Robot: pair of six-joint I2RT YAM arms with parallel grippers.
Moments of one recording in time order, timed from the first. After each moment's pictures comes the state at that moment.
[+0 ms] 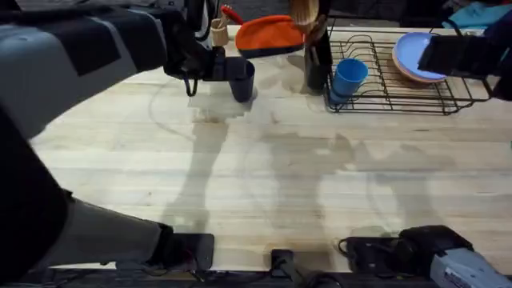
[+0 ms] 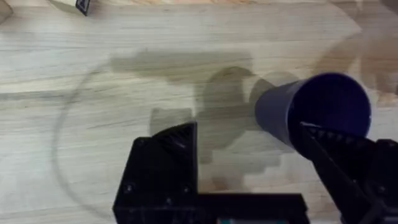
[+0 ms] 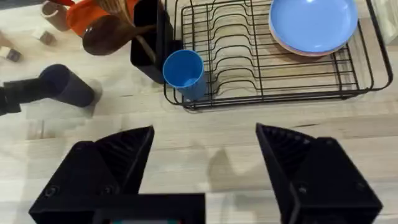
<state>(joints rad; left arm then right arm) -0.18 1.62 1.14 -0.51 0.03 -0.18 0.11 0.85 1.26 -1.06 0.07 0.22</state>
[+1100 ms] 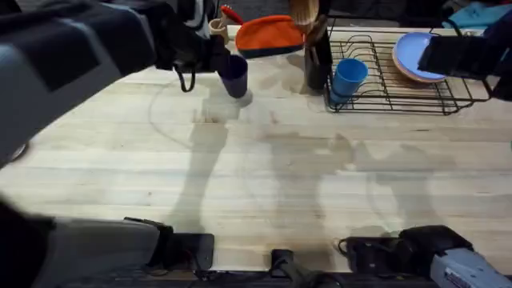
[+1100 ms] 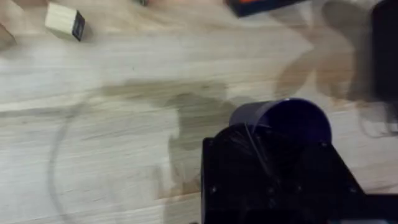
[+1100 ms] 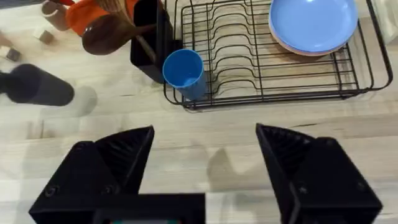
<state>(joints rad) -0.18 1.54 1.14 -0.49 0.09 -0.19 0.11 0.85 1.26 -1.06 0.07 0.22</state>
